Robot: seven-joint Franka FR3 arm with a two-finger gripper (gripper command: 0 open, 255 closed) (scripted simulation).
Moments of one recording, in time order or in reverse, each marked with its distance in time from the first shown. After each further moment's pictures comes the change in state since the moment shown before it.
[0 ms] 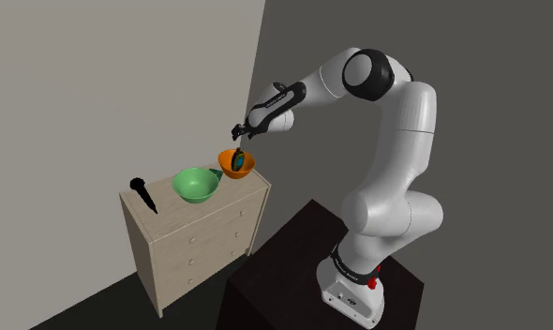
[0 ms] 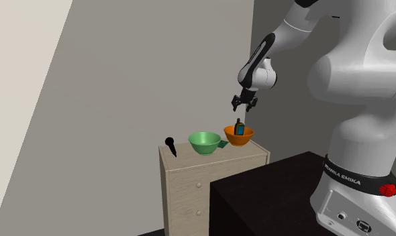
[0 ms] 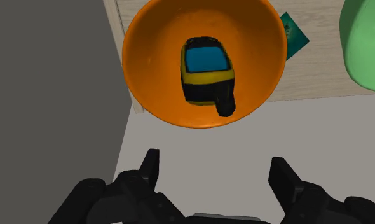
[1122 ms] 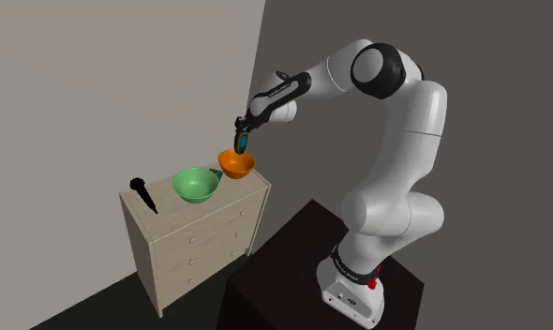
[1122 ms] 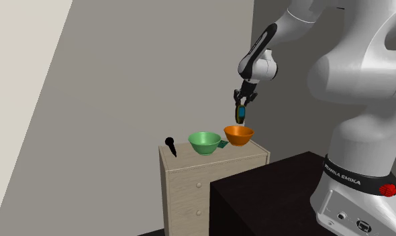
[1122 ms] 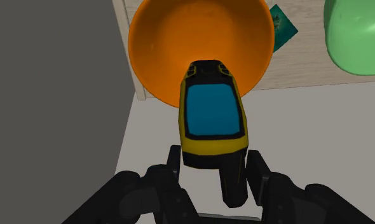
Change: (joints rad) arm -0.039 -0.078 0.046 -0.003 0.034 -0.078 -0.016
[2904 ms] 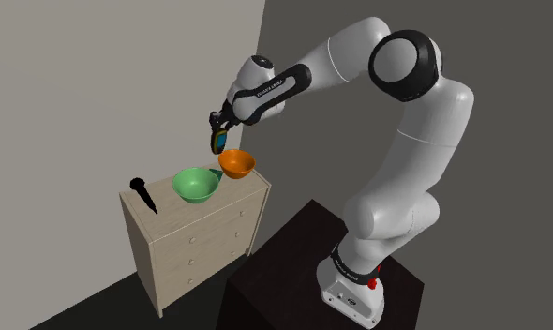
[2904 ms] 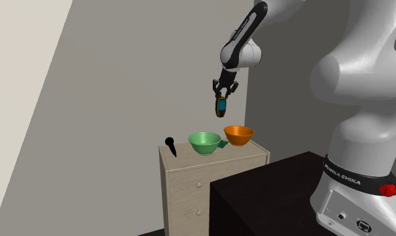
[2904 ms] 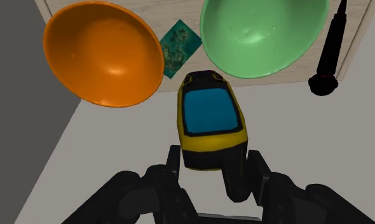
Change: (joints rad) arm 0.181 -0.234 0.041 -0.150 -0.076 -0.049 0.335
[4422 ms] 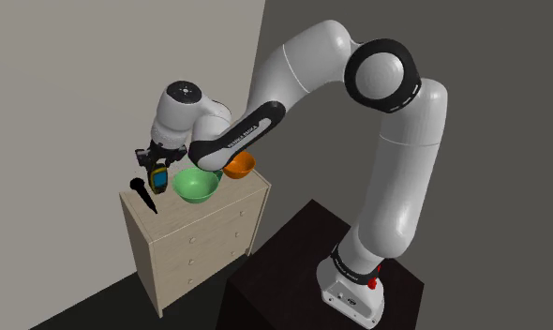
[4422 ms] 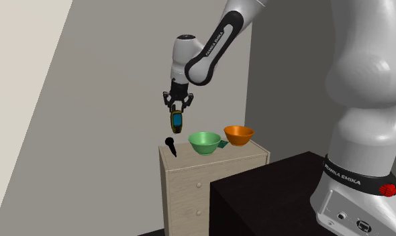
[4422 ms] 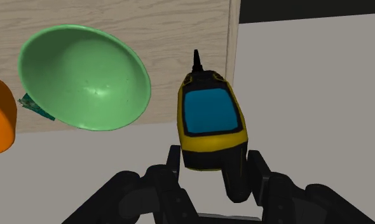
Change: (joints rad) arm 0.586 0.115 -0.150 0.093 -0.514 -0.059 0.874
